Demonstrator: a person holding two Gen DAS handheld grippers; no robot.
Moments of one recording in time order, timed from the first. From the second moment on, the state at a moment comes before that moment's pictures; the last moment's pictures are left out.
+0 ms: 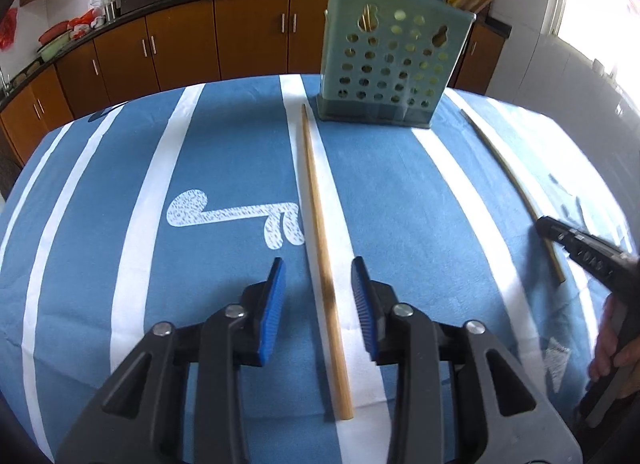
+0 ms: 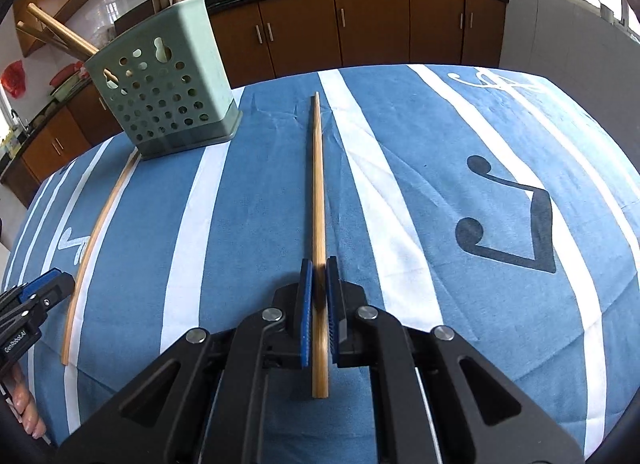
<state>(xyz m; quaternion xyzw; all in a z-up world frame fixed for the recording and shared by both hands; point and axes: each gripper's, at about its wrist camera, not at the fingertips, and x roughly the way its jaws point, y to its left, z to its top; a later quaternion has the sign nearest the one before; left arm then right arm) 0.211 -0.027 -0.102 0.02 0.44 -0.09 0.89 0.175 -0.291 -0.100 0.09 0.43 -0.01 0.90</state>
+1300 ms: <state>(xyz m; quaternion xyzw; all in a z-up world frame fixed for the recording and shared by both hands) 0.222 0.041 -0.105 -0.02 0.43 0.01 0.90 0.181 -0.278 -0.104 0.05 0.42 0.01 0.90</state>
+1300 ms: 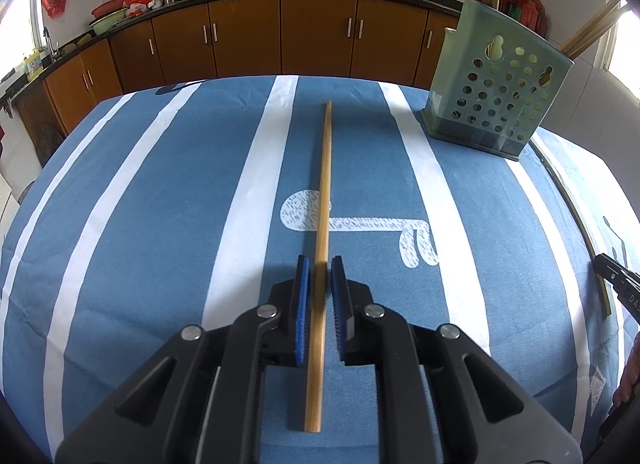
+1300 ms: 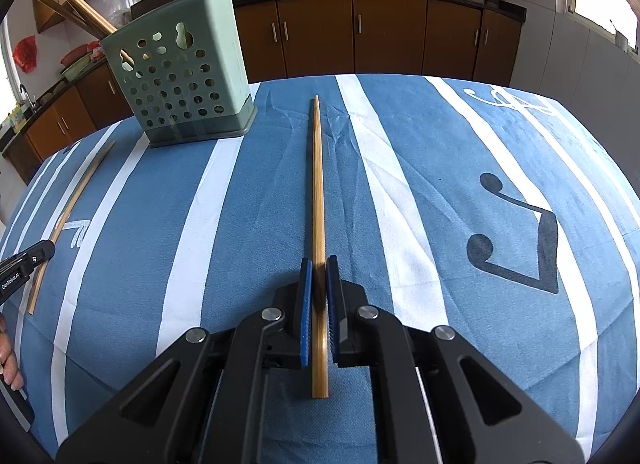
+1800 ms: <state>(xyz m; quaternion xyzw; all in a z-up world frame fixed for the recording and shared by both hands) 0.223 0.041 -0.105 -0.03 0.43 0.00 0.90 0.181 -0.277 -0.104 0.05 0.42 0.01 0.91</state>
